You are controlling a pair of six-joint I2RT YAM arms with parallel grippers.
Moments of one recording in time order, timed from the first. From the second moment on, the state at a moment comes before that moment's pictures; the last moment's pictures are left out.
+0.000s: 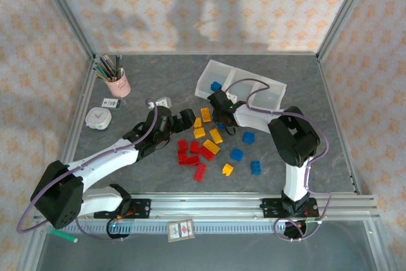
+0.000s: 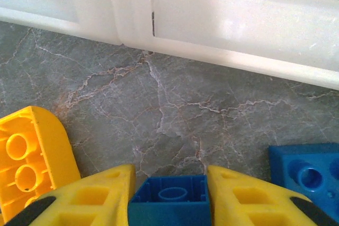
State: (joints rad) left arm -0.58 1.21 0.65 -0.01 -0.11 -0.87; right arm 0.65 1.90 1.19 -0.37 0.25 0.79
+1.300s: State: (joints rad) left arm -0.48 1.29 0.82 -0.06 -0.15 -0.77; right arm 0.53 2.25 1.92 -0.47 0.32 0.55
